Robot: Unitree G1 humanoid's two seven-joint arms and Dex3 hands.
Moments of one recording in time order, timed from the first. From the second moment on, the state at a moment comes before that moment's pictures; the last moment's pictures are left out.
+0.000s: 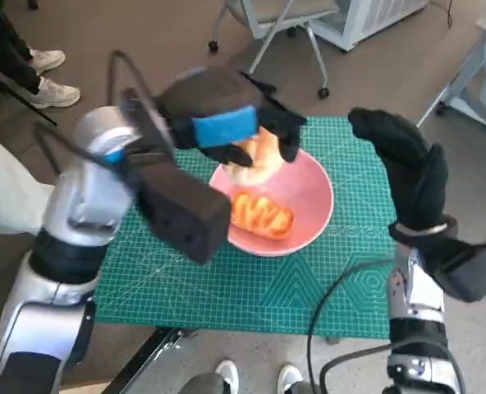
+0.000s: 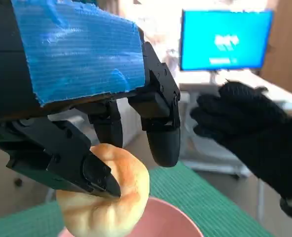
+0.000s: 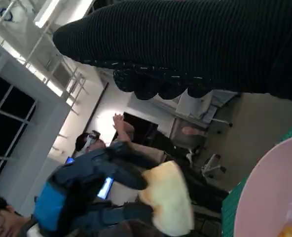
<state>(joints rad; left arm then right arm) -1.08 0.43 -0.34 0.32 0.42 -0.26 -0.61 -0.56 -0.18 -0.18 0.50 0.29 -0.68 0.47</state>
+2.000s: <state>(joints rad) -0.85 0.27 0.01 0.41 -0.15 -0.41 -0.50 -0.54 -0.19 -0.19 0.30 0.29 -0.57 0.40</state>
